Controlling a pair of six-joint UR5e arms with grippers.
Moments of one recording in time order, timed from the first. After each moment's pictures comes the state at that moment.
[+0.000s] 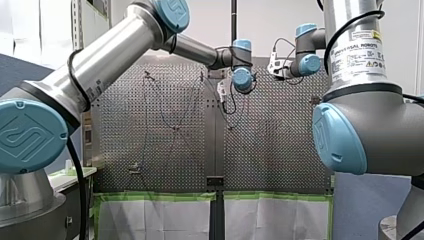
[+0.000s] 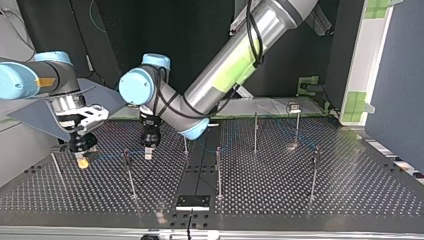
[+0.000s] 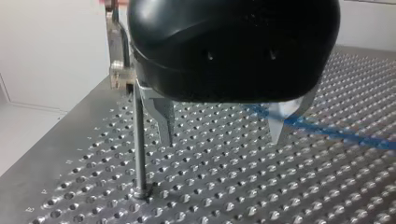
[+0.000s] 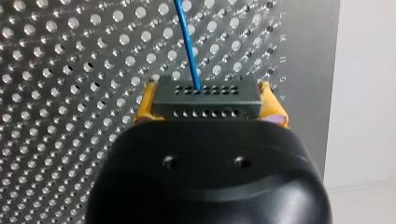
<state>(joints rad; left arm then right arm) -0.73 -2.32 -0.88 -3.08 -2.09 -1.73 1.76 -1.28 1.47 -0.26 1.22 1.73</state>
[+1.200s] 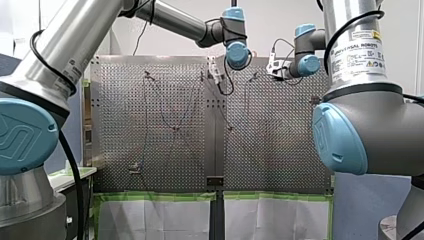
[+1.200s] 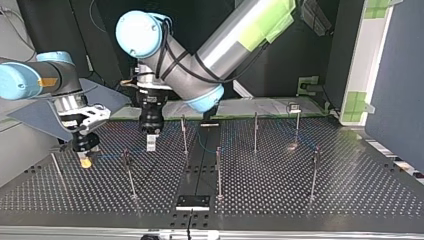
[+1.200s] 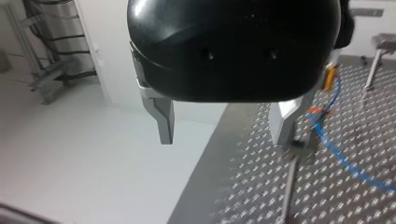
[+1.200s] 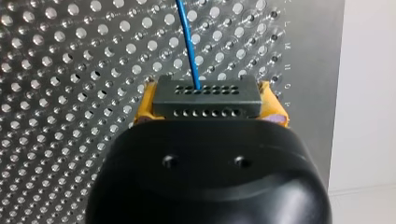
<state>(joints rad) -0.80 -2.03 -1.17 -2.89 -2.23 -1.78 1.77 -1.28 1.47 -0.26 1.22 1.73</state>
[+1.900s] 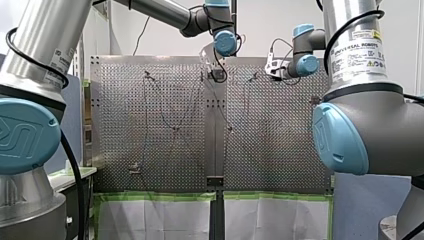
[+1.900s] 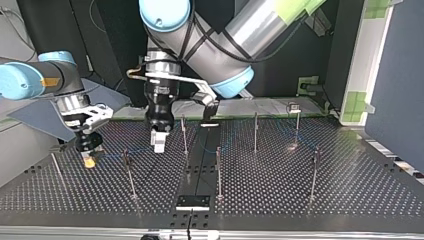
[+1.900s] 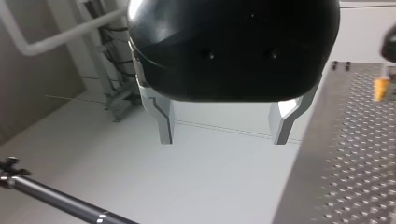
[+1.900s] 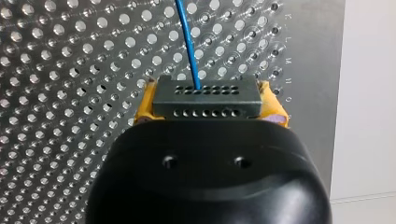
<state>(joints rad) -0.78 -1.85 -1.34 -2.71 -2.19 -1.80 1.78 -1.28 1.47 -0.26 1.21 1.74</state>
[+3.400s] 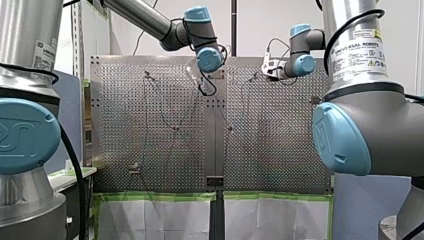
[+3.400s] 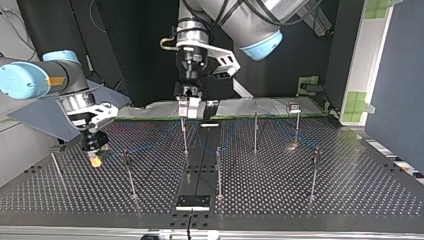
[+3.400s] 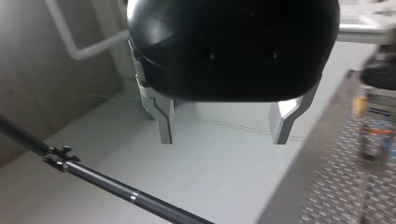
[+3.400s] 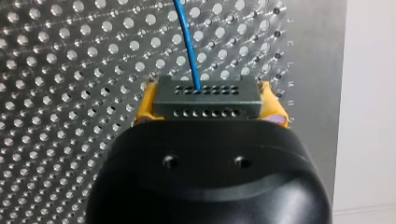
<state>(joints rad) -0.77 -1.70 -1.73 -2.42 -2.21 -1.85 1.81 -1.28 1.47 -0.25 1.21 1.74</state>
